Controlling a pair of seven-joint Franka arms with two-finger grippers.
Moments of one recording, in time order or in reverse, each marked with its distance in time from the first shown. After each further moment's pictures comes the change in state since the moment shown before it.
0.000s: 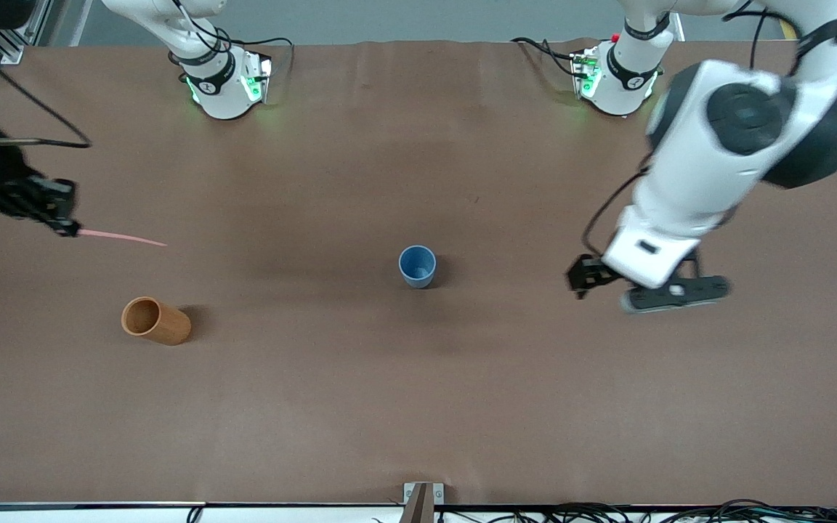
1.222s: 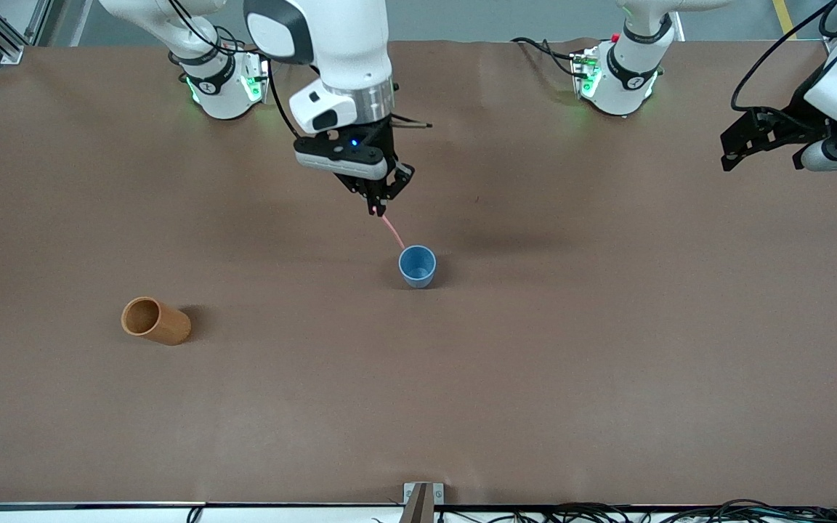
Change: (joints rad) left arm 0.152 -0.361 0.074 -0.122 -0.103 -0.399 0.366; right arm 0.120 0.322 0.641 -0.037 -0.588 0.291 1.134
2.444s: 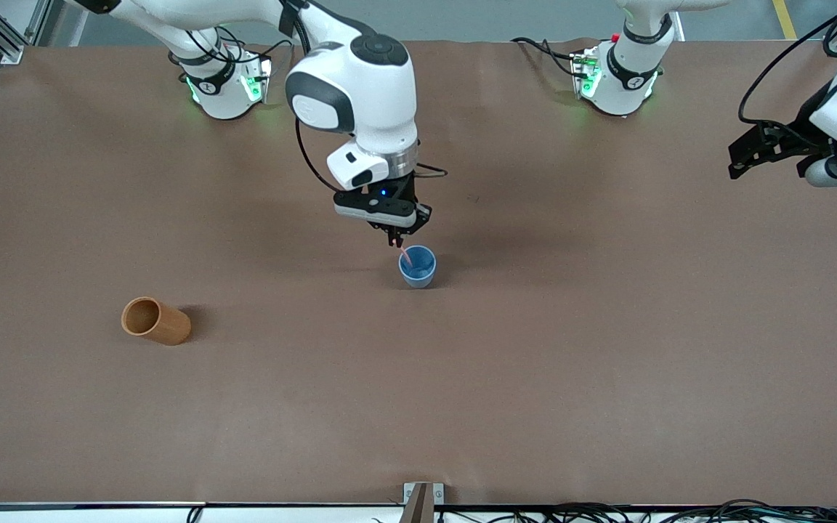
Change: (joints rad) left arm 0.034 -0.003 0.021 -0.063 0.000 0.039 0.019; right arm 0.038 0.207 0.002 -0.001 -0.161 0.043 0.045
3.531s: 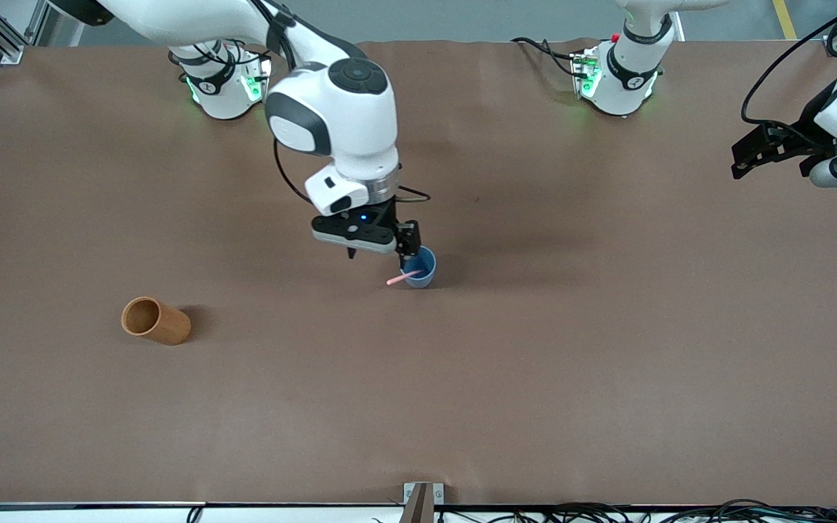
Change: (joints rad) left arm 0.004 0.000 -0.009 -0.001 0.000 -0.008 0.000; right arm -0.076 -0.026 -0.004 0.072 0.050 -0.100 -0.156
